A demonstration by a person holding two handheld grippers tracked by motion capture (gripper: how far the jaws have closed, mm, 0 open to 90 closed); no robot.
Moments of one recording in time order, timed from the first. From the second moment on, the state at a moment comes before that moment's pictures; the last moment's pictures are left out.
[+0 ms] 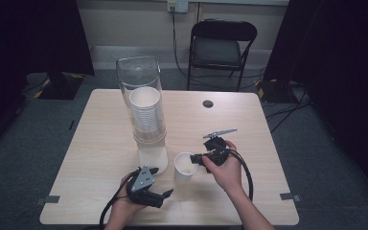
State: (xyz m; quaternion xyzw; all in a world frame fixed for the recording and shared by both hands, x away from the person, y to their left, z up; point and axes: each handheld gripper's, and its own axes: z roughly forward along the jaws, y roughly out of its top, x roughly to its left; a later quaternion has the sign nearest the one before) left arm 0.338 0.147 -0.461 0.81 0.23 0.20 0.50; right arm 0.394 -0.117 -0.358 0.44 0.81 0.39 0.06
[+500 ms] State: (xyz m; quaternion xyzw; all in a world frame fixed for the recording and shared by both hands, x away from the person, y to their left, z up) left arm 0.339 0.179 -0.459 0.80 0.25 0.20 0.50; right arm 0.386 -0.125 -0.358 0.42 0.81 0.40 0.11
